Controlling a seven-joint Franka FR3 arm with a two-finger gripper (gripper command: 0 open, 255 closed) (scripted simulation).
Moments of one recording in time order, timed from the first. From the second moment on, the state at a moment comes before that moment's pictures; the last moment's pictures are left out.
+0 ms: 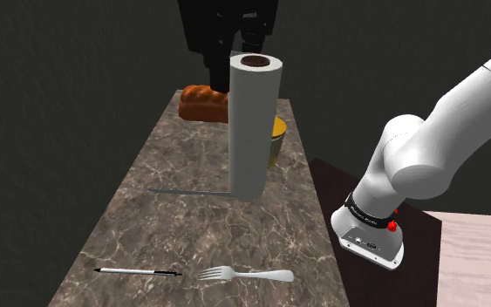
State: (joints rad) arm 0.26 -0.33 0.54 -1.68 0.18 1.37 0.69
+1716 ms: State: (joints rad) arm 0.29 -0.43 0.55 -2.12 0.23 1.71 0.64
